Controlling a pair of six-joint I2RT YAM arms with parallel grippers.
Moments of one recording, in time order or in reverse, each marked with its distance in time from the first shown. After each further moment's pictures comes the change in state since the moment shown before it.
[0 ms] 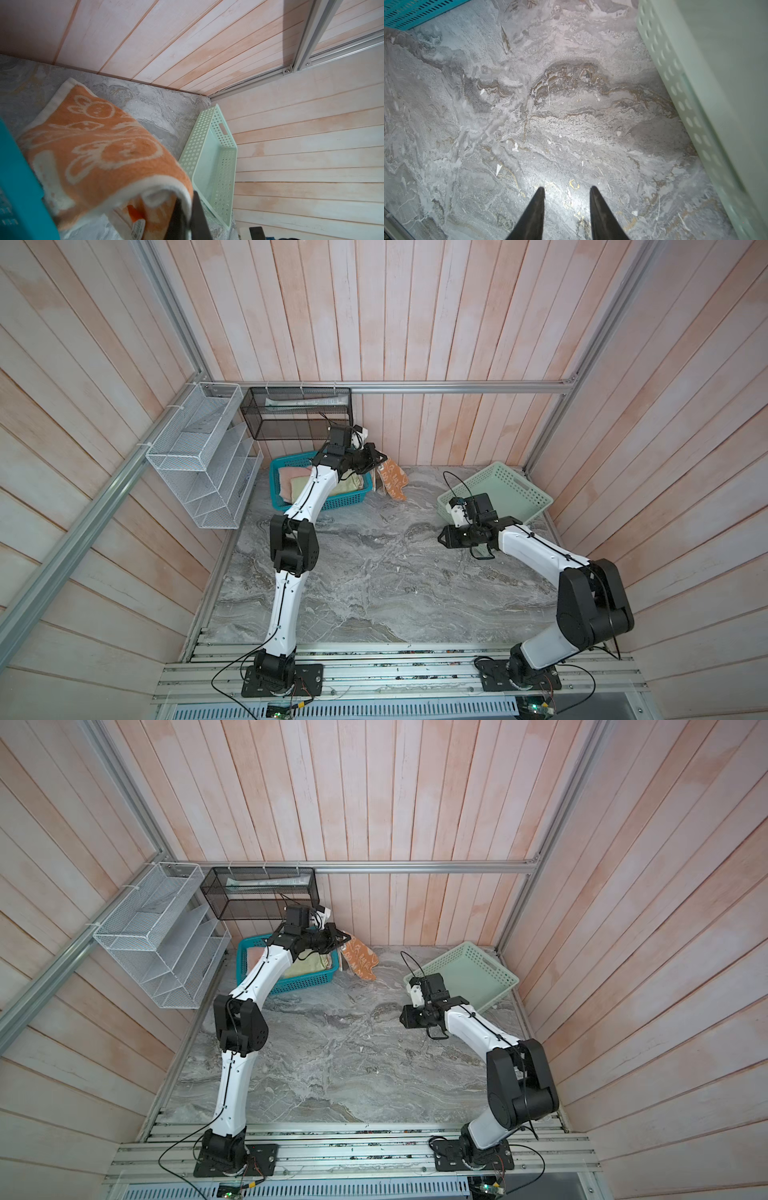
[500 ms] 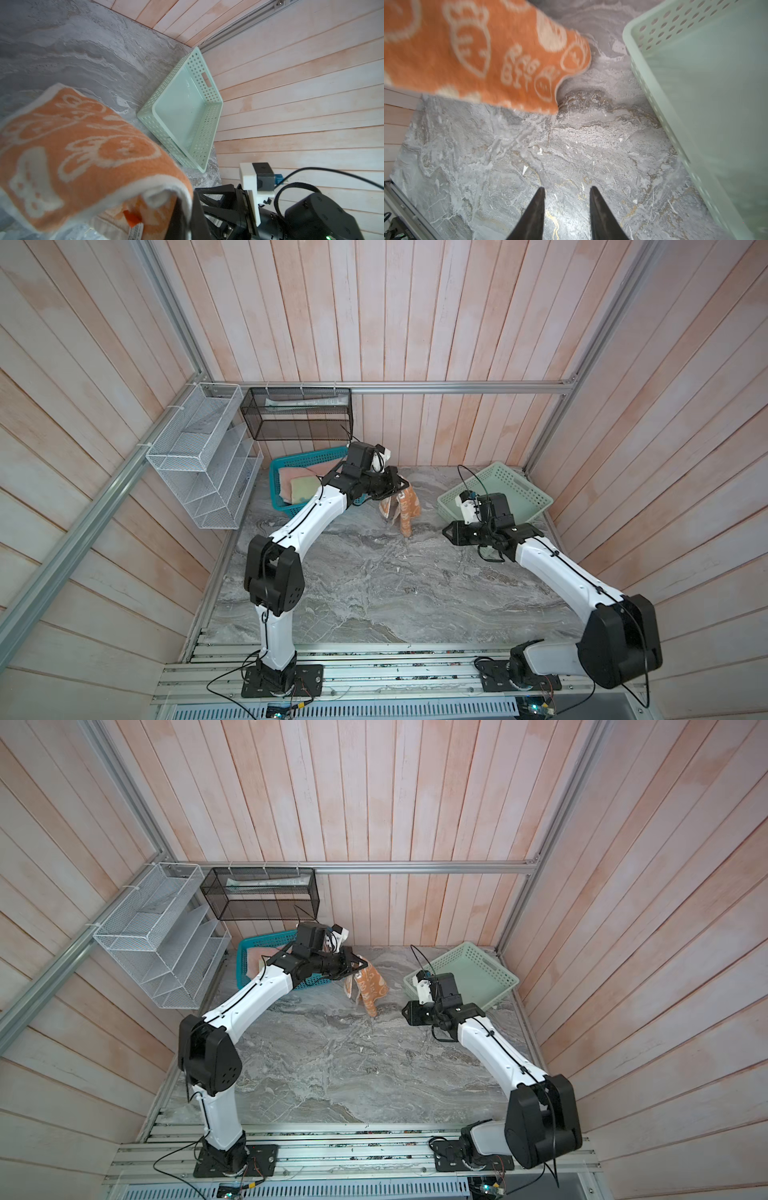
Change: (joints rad) left arm -0.241 -0.544 -0.649 0.058 -0.114 -0.045; right arm -0.001 -0.282 -0.071 0.011 -0.004 0.047
